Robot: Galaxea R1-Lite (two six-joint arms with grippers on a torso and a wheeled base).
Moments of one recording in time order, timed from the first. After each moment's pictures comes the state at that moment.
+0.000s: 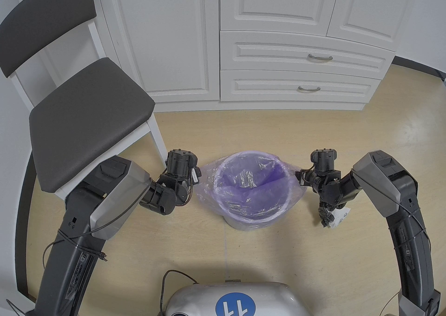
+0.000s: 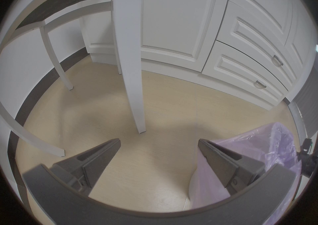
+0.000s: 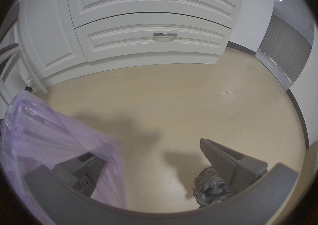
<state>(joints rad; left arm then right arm) -0.40 2.71 -1.70 -0.53 0.44 -0.46 0.19 2.72 -1.65 -0.60 -0.32 0.17</state>
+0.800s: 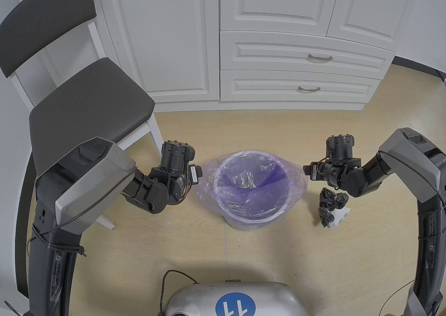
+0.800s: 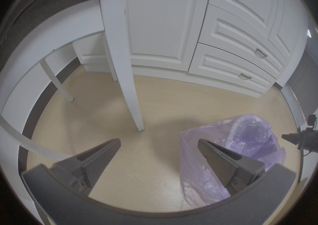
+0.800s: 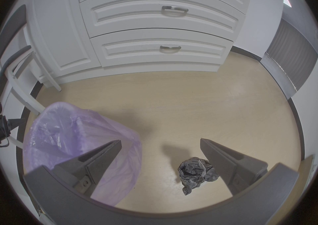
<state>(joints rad) -0.44 2.48 -1.42 -0.54 0.41 -0.37 0.20 2.39 -1.30 -0.60 -0.27 0.12</state>
